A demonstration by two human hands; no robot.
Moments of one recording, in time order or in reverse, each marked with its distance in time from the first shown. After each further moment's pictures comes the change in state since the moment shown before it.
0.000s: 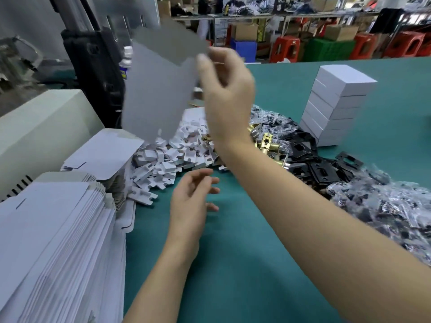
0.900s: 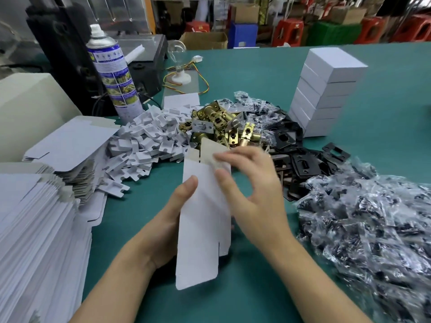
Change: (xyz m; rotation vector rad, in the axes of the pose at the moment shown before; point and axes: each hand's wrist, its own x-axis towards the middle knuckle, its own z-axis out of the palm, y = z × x) left_hand -0.026 0.020 0.010 -0.224 -0.609 -0.437; right_hand -0.103 0.027 -0.142 -0.554 -0.294 0.002
